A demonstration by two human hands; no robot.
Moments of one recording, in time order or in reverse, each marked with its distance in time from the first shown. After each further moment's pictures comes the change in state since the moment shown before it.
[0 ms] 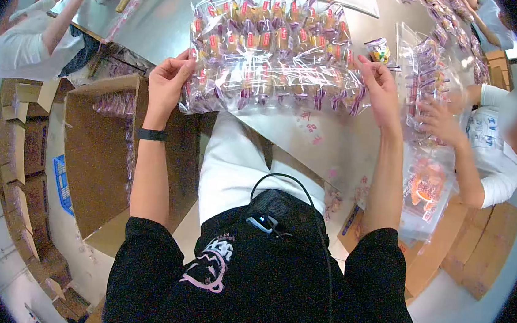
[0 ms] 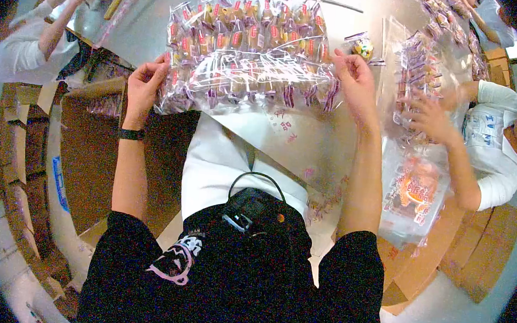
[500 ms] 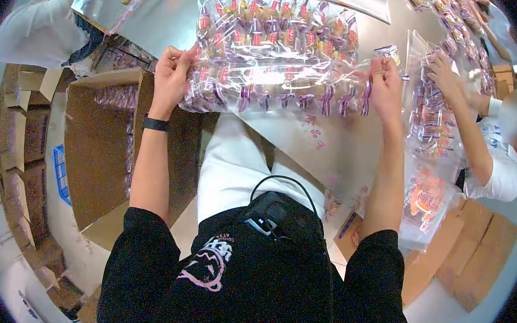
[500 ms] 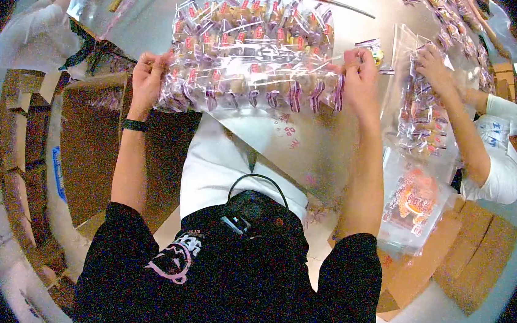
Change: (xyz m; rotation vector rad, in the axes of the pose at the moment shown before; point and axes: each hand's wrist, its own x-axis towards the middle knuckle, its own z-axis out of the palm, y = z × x) left_hand 0.008 -0.012 0.003 -0.006 0.096 0.034; right_hand 0.026 0.009 0.006 -0.233 0.058 -0.071
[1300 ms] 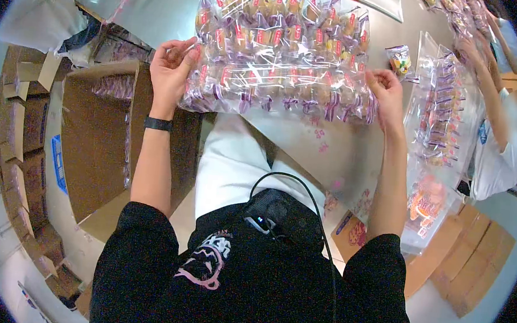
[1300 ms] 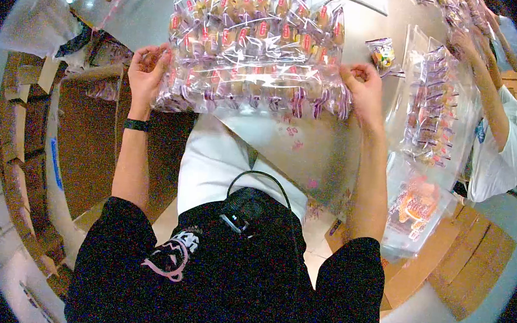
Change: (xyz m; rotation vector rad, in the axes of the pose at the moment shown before) left_hand -0.004 -0.006 0.021 -0.187 0.209 0.081; right_hand -0.002 0.040 0.002 0.178 -0.025 0.209
